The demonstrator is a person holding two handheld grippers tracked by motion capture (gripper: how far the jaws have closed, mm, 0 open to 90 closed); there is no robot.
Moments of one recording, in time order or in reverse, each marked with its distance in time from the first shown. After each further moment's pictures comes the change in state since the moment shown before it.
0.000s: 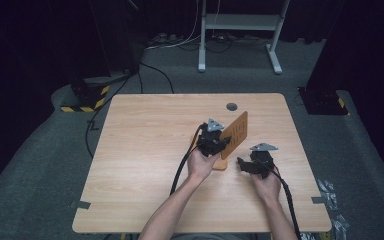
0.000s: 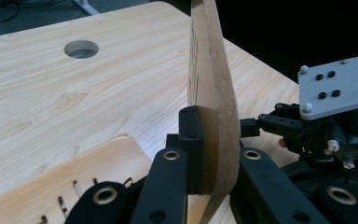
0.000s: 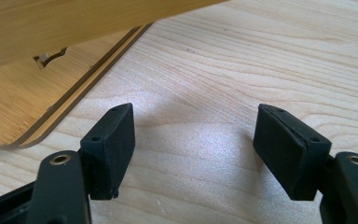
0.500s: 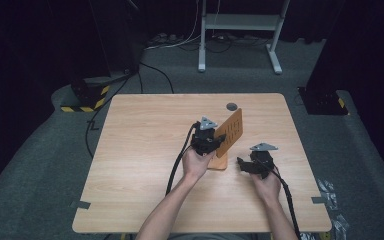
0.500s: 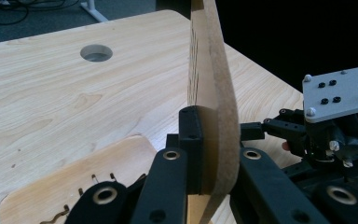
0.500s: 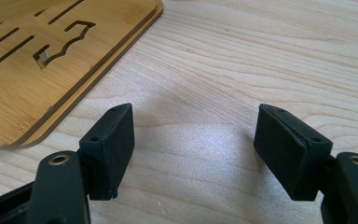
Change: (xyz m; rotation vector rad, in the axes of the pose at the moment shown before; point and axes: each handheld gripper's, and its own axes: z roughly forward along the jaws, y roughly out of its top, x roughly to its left) left arm 0.011 0.000 -0.016 -0.027 0.009 -0.025; right arm 0.000 0.000 0.001 -0.005 -0.001 -0.001
